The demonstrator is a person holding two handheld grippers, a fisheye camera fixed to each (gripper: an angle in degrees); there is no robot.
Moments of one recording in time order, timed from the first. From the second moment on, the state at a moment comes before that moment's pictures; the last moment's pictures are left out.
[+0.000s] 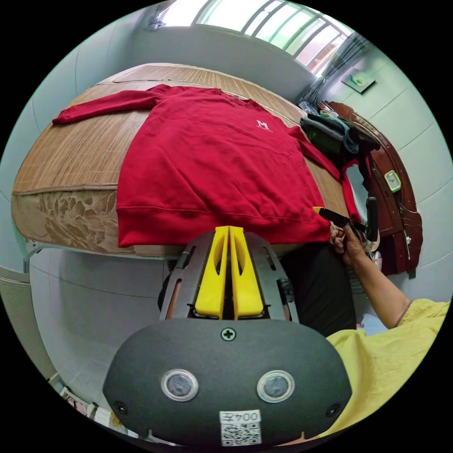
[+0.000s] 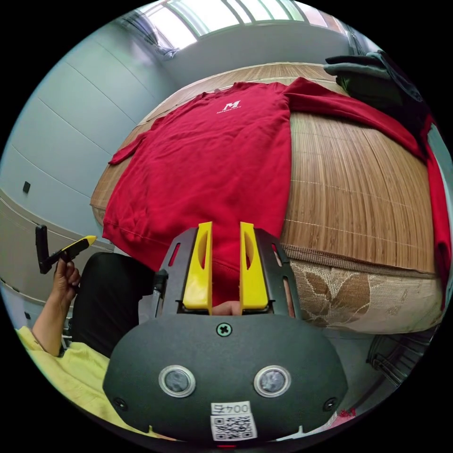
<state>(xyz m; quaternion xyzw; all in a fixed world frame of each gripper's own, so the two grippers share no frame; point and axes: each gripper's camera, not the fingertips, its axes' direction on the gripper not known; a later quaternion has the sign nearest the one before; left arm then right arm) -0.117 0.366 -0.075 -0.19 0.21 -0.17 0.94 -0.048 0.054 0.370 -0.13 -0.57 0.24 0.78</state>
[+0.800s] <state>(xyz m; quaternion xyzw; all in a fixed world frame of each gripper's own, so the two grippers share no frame) -0.169 0.433 -0.105 -0.25 0.05 -0.04 0.97 0.029 0.093 0.385 -0.06 -0.61 0.33 0.71</state>
